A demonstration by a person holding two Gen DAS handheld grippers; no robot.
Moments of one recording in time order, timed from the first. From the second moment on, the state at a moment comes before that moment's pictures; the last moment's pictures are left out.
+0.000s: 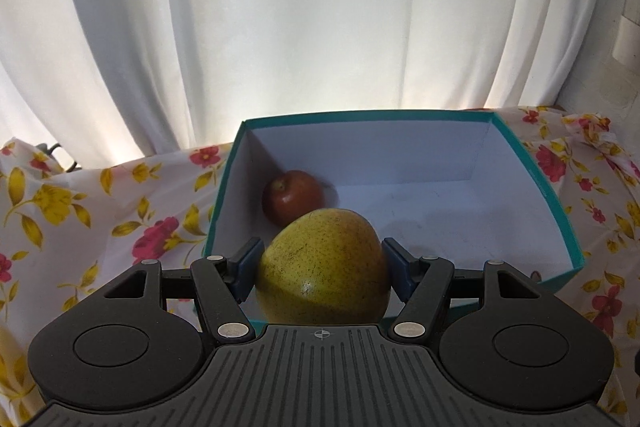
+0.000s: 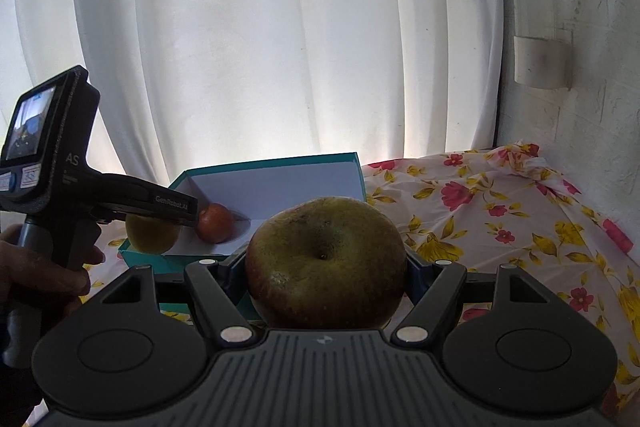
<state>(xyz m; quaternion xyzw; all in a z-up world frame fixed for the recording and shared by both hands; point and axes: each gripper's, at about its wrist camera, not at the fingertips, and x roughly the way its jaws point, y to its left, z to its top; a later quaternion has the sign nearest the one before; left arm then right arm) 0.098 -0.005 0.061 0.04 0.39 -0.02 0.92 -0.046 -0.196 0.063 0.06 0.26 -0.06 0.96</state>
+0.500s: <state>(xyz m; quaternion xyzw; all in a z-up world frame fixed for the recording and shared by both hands) 0.125 0.000 0.036 0.03 0.40 -0.03 0.91 -0.038 -0.194 0.065 0.06 0.26 -0.07 0.96</state>
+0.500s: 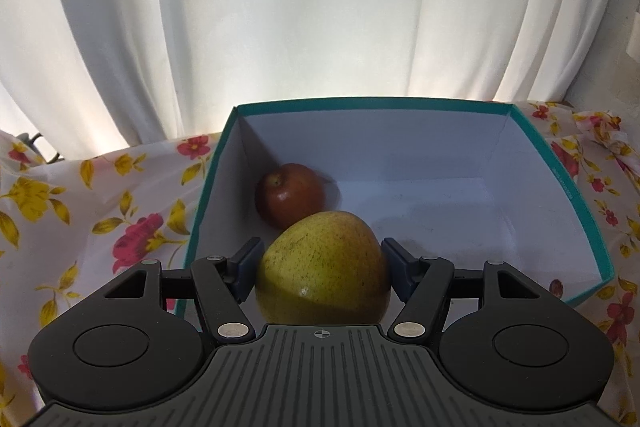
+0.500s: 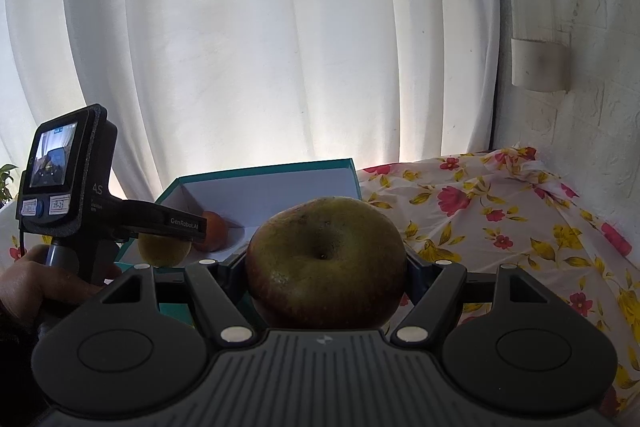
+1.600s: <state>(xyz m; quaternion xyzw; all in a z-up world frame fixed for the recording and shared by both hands) 0.140 0.004 0.009 0.06 0.43 -0.03 0.90 -0.010 -0.194 0.064 0.06 0.26 -0.05 0.96</state>
